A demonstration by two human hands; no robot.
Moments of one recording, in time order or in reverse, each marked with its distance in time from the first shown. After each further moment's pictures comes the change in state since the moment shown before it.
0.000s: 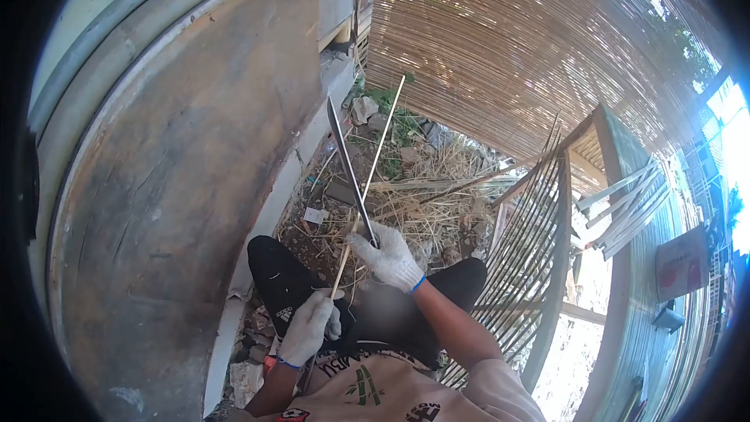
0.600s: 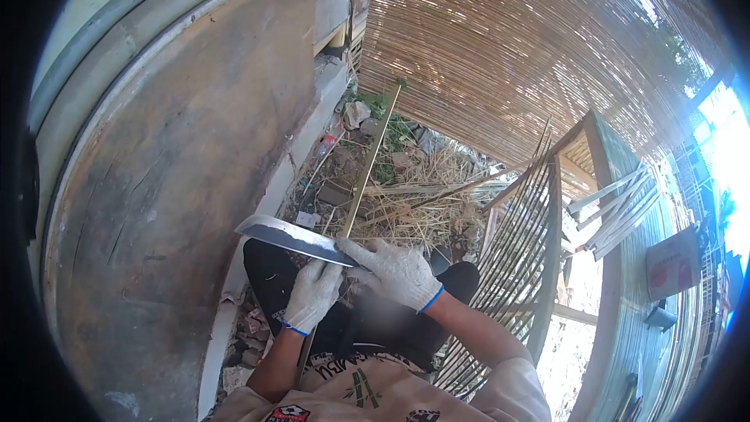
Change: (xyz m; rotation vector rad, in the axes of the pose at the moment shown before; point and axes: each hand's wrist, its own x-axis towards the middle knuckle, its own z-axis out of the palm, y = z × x) left_hand 0.069 0.027 0.009 -0.048 0.029 0.108; right_hand -0.032 -0.034 -0.023 -0.974 -0.141 -0.389
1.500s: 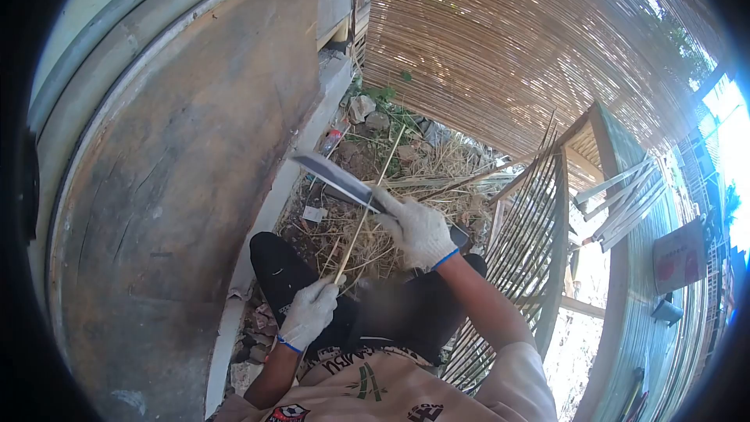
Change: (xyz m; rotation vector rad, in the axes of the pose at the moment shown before) left_hand -0.049 -0.008 -0.016 -0.022 0.023 -0.174; right_hand 0.028 0.052 0.001 -0.049 0.108 0.167
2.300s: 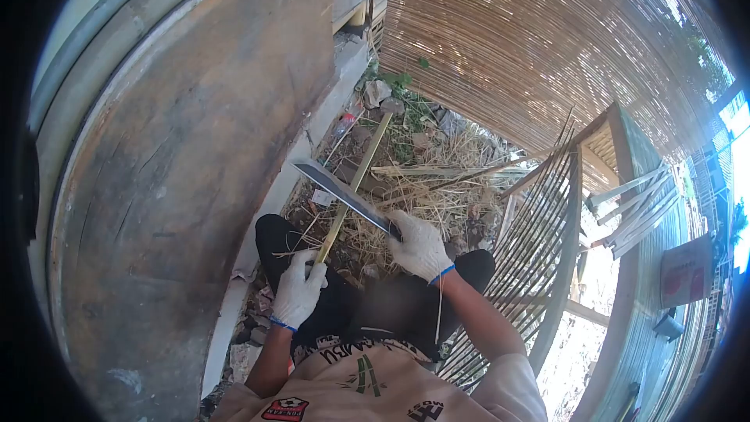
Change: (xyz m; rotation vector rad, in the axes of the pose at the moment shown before) left_hand 0.009 -0.001 -0.019 0.560 0.297 0.176; right_hand -0.030 0.000 0.049 0.322 0.007 0.090
